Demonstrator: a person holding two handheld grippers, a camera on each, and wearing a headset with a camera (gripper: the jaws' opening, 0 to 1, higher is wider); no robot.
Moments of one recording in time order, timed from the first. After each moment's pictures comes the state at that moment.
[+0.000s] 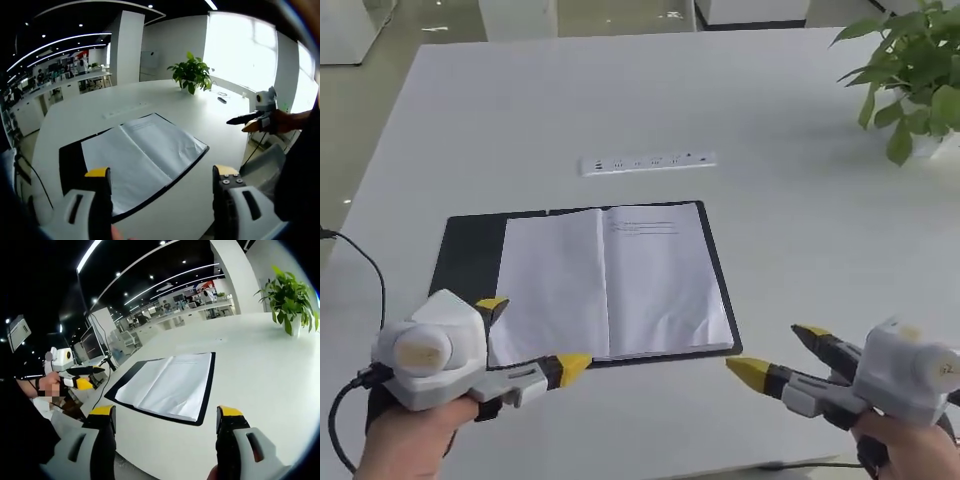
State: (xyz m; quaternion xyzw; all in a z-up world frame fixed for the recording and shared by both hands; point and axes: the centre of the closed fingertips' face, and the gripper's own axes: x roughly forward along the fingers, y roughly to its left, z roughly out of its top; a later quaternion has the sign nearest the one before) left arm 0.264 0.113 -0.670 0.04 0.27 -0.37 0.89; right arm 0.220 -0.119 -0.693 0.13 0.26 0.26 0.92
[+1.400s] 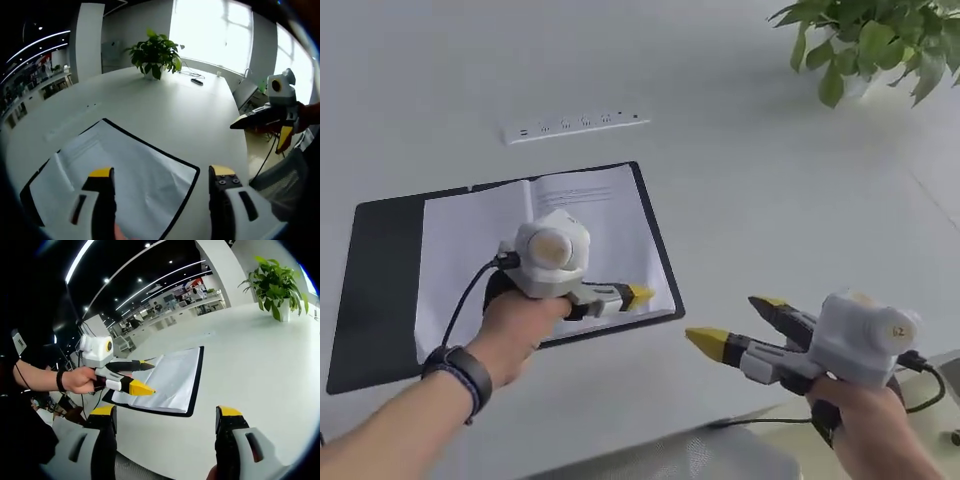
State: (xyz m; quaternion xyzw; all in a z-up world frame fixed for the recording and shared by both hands) left arm 0.320 -0.072 -0.744 0.11 0.30 -0.49 0.81; right arm 0.212 -0.146 -0.707 0.17 0.27 0.23 0.92
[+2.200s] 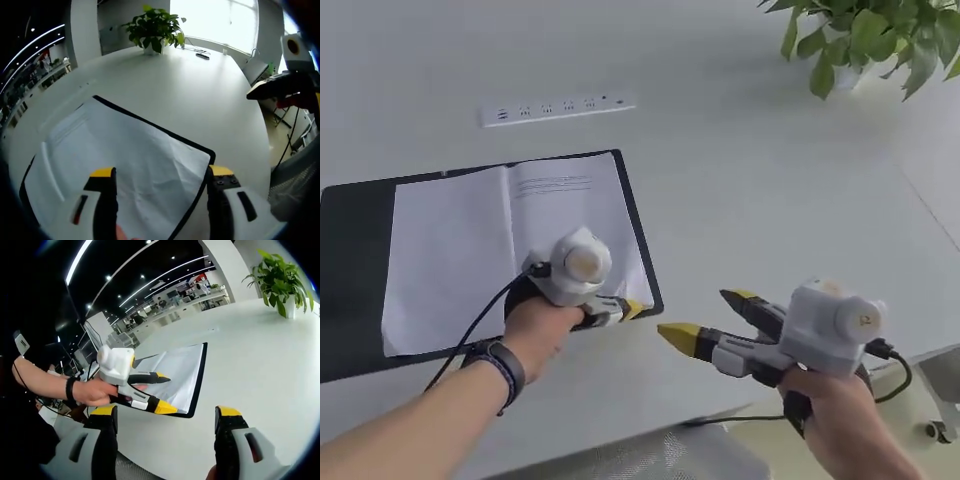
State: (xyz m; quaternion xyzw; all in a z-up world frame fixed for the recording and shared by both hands) left arm 0.319 -0.082 -0.808 0.17 0.35 -0.46 0.80; right arm 0.222 -0.145 -0.715 0.18 0.29 0.25 0.91
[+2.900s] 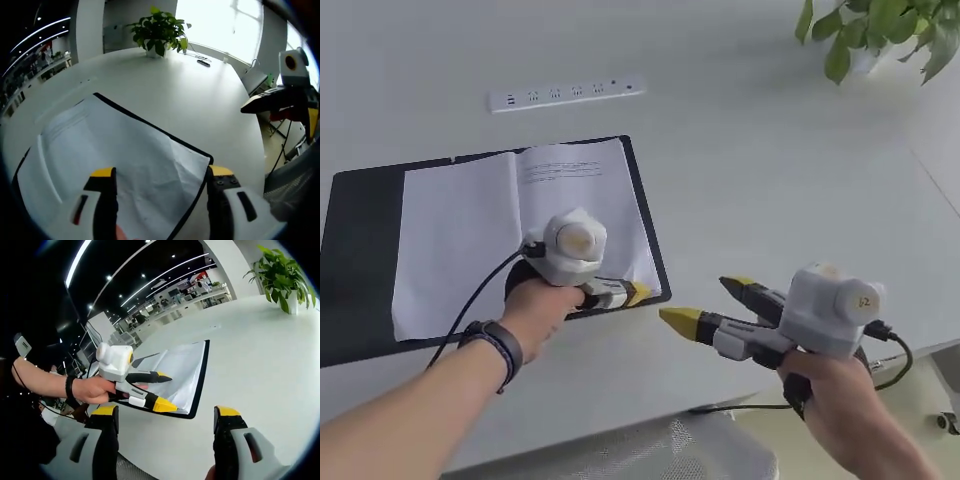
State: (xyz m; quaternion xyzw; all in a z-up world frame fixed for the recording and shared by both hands) left arm 0.320 -0.082 -0.804 0.13 0.36 -0.46 0.80; right arm 0.228 -0.141 -0.722 0.18 0.29 0.26 0.90
